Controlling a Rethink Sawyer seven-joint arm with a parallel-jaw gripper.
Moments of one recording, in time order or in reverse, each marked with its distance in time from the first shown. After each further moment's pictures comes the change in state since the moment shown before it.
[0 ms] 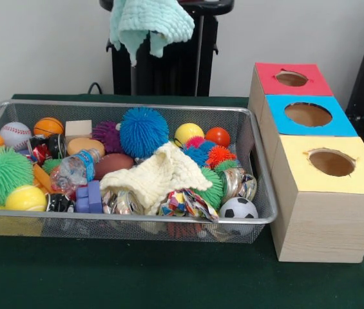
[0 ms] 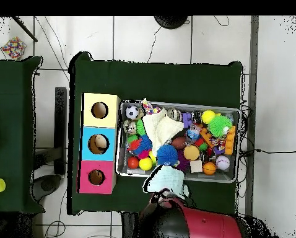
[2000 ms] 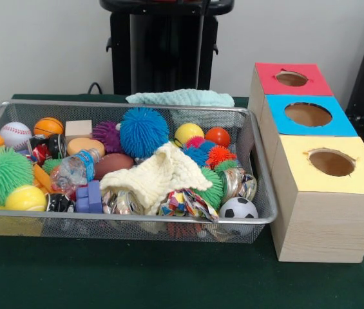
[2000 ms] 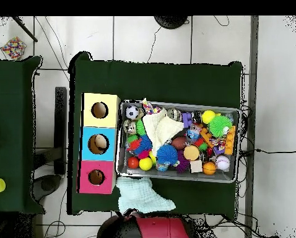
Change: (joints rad) arm 0.250 0.154 -0.112 0.092 0.001 -0.075 0.002
